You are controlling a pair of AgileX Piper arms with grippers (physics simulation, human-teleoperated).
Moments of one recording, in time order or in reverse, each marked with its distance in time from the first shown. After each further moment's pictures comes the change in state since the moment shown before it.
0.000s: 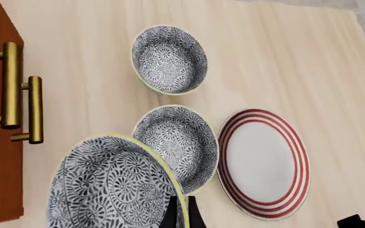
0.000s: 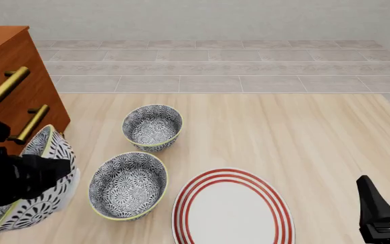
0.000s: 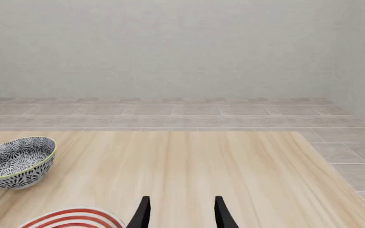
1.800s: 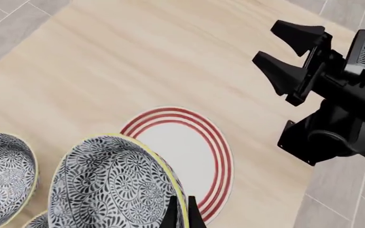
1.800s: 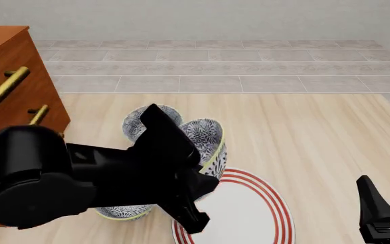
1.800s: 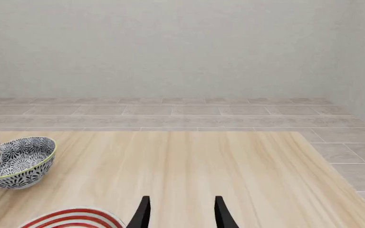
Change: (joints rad) left arm -0.622 0.551 -0.233 -0.339 0.289; right arm 0.000 0.000 0.000 0.000 0.000
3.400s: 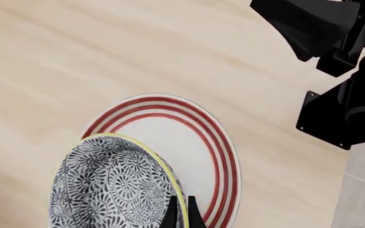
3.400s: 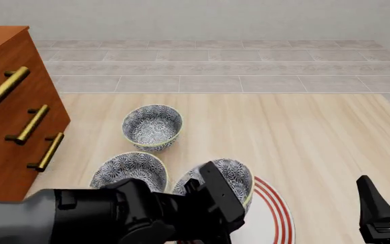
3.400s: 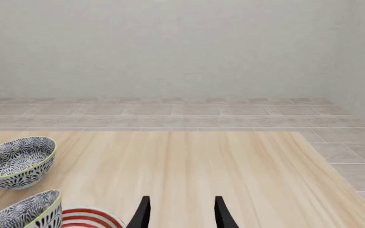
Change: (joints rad) left arm -0.070 0.331 0.105 -0.329 0.095; right arm 0.000 0.000 0.000 0.000 0.000
